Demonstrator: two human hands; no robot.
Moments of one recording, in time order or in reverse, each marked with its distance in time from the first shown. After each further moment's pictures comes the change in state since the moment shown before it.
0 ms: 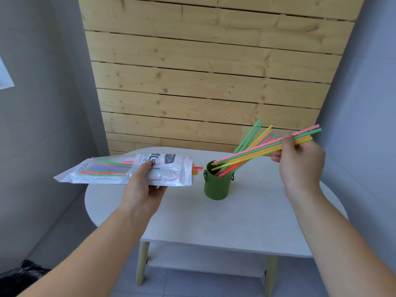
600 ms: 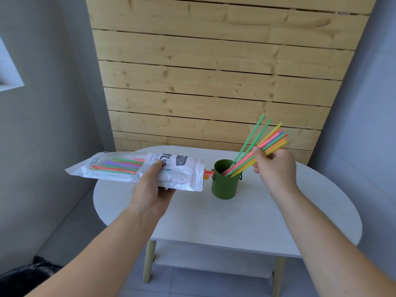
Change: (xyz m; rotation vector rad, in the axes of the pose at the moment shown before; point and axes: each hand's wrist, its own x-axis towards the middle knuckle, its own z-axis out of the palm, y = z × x) left_hand -0.002 -0.002 -0.004 0.059 -0.036 0.000; right_hand -0.018 0.026 0.039 -0.208 -0.266 0.053
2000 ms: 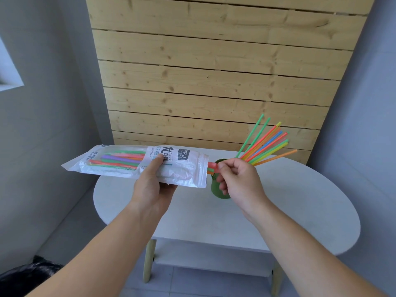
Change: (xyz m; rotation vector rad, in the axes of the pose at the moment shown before) left_hand -0.010 0.005 0.012 -0.035 -0.018 0.006; right_hand -0.067 -0.030 0.033 0.278 -0.401 0.140
